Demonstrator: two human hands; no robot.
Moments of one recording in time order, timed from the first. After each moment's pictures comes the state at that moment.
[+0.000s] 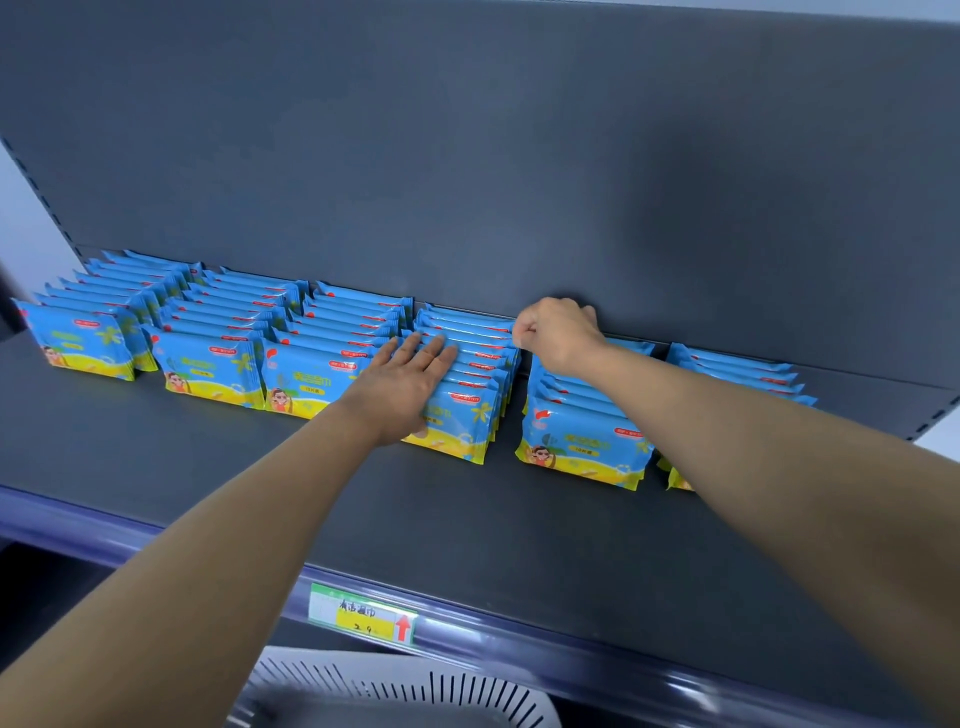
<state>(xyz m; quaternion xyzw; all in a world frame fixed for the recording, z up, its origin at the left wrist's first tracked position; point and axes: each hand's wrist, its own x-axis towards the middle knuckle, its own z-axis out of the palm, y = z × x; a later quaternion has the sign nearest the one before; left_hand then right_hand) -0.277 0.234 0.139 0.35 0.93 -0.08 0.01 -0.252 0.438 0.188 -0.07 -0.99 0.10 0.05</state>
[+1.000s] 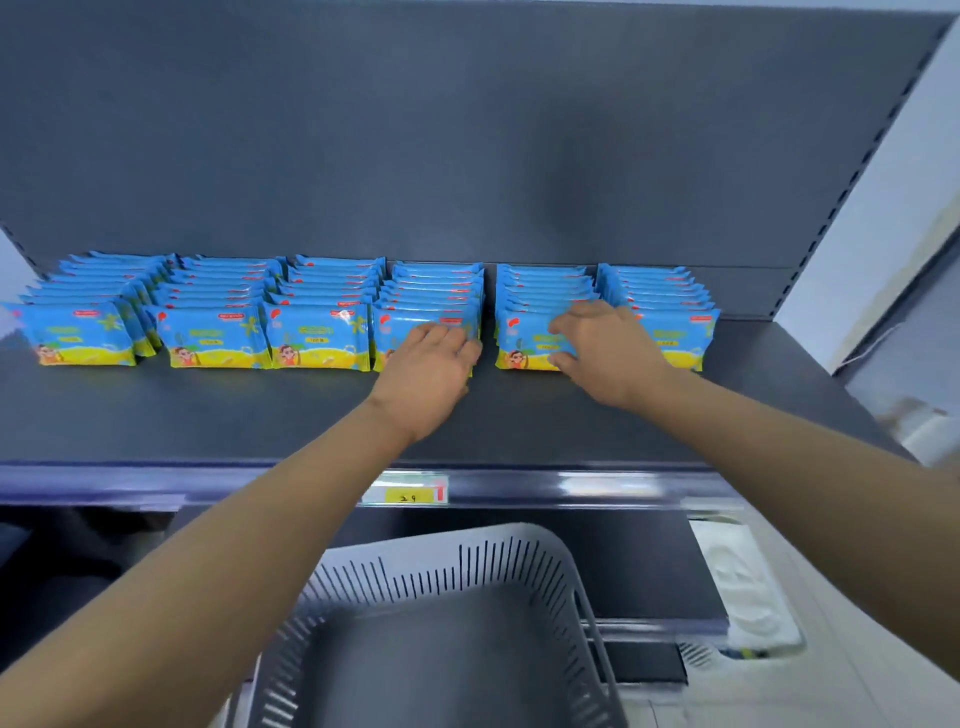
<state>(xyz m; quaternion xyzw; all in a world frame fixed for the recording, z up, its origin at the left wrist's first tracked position) -0.158 0.208 0.152 0.49 0.85 -0.07 -0.19 -0.056 0.391 0.189 -0.09 -0.99 -0.06 0.08</state>
